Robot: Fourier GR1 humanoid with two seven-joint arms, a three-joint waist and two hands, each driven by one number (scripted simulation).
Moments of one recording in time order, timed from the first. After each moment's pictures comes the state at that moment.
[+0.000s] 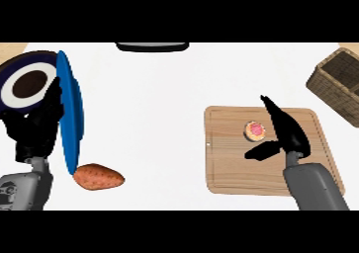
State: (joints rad) left arm -0.20 0.21 0.13 -1.48 -0.02 0.08 0.17; right arm -0.27 -0.17 0.05 -1.29 0.69 0.06 0.33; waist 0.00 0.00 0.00
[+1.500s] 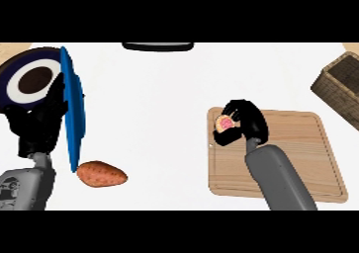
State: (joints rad) left arm -0.23 0.20 0.13 -1.48 -0.04 0.06 0.18; right arm -0.46 -0.04 0.13 -1.06 0.64 -0.17 0.44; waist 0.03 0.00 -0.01
